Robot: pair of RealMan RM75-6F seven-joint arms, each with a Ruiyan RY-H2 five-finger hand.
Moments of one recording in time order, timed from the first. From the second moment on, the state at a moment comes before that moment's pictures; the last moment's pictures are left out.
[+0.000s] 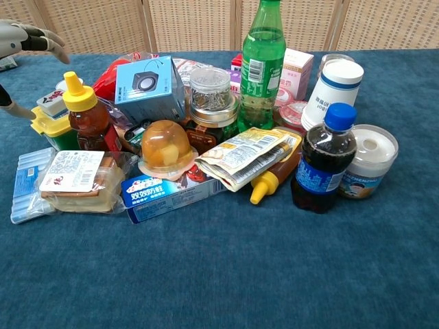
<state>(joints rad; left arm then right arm) -0.61 -1.26 -0.15 -1.56 1.17 1.03 0.48 0.05 -1.00 0.11 -1.71 -1.45 1.51 0.15</state>
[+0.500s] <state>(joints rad) -0.63 -1.28 -0.15 -1.55 1.16 1.04 0.50 0.05 -1.00 0.11 -1.71 -1.45 1.51 0.16</state>
